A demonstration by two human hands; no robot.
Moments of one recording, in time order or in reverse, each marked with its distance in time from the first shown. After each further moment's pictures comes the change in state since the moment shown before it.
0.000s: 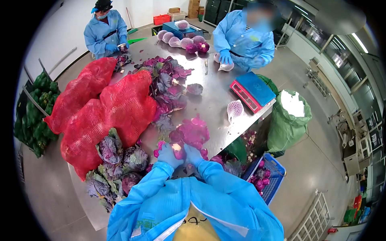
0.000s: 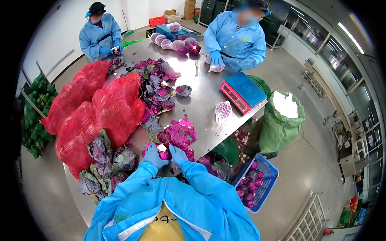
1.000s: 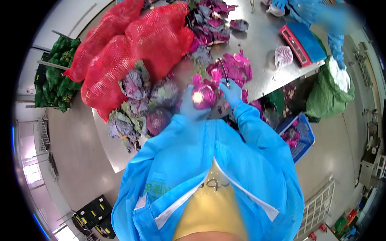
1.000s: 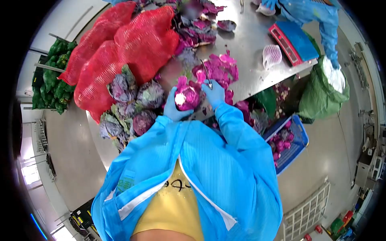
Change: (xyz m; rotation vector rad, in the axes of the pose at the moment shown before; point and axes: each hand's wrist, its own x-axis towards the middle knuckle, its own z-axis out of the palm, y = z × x) left_hand -0.037 -0.084 0.044 -0.547 0.235 0.269; right_hand 0.015 0.020 0.009 0.265 0.066 -0.145
